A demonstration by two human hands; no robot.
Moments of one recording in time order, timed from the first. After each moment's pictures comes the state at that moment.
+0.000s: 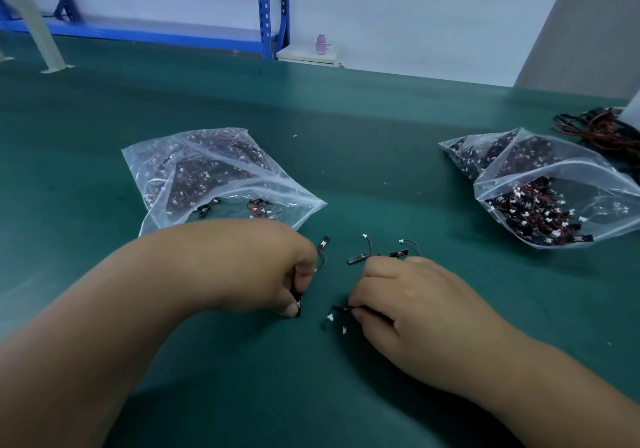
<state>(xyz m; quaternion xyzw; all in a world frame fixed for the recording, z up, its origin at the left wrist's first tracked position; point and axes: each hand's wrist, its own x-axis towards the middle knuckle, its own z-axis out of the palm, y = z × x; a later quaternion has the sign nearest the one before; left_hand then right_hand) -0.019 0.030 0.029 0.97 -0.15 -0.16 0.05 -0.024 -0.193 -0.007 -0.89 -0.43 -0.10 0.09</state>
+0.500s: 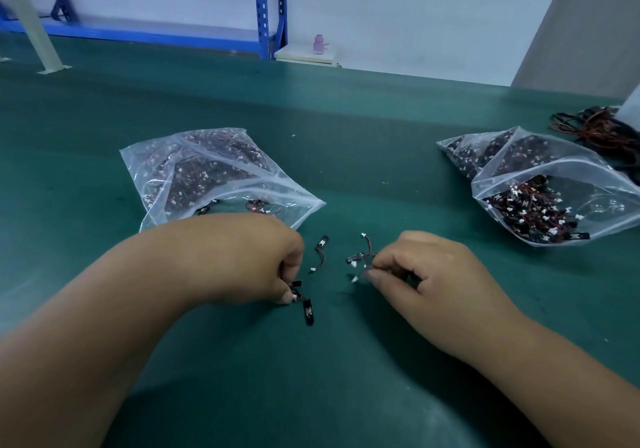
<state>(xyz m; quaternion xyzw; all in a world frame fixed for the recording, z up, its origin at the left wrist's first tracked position) -0.022 0.032 0.035 0.98 -0.11 -0.14 0.01 -0.003 -0.209 -0.016 -0.90 -0.32 -0.13 0.27</state>
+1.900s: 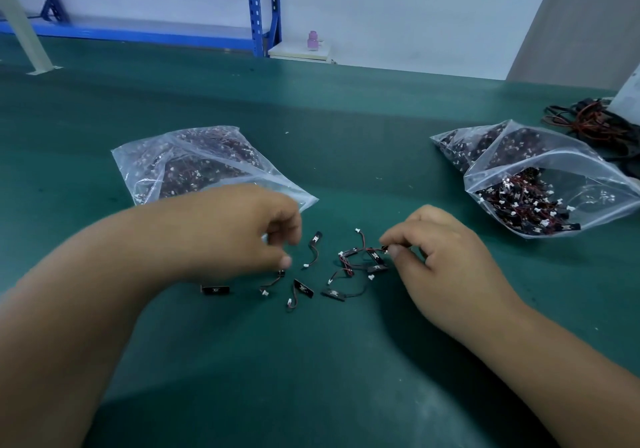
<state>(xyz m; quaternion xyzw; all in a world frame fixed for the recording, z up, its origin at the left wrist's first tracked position) -0.019 0.042 0.045 0.98 -0.14 -0.06 0.15 0.008 -0.217 -0.024 -0.91 -0.21 -0.16 0.32</state>
